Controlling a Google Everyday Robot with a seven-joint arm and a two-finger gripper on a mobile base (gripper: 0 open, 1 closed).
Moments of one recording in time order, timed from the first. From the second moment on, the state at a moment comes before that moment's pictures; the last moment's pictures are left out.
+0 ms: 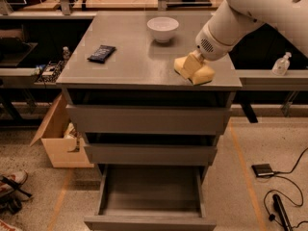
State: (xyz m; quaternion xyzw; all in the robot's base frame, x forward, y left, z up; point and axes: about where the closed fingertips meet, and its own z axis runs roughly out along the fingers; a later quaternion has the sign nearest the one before) arm 0.635 -0.125 0.898 -0.37 0.90 0.06 0.25
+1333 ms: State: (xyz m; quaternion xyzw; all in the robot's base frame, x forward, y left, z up) arm 0.529 -0.098 0.837 -0.50 0.84 0.05 0.21
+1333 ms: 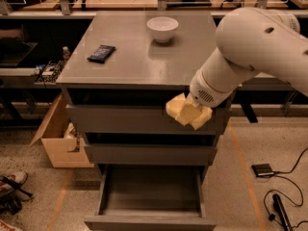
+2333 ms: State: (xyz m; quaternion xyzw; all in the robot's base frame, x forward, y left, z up) arm 0.489 -0.082 0.730 -0.55 0.82 0.09 0.14
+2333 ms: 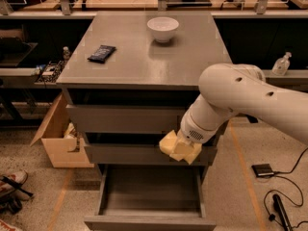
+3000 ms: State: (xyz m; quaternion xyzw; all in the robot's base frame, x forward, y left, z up) arm 0.473 -0.065 0.646 -0.60 0.78 0.12 0.12
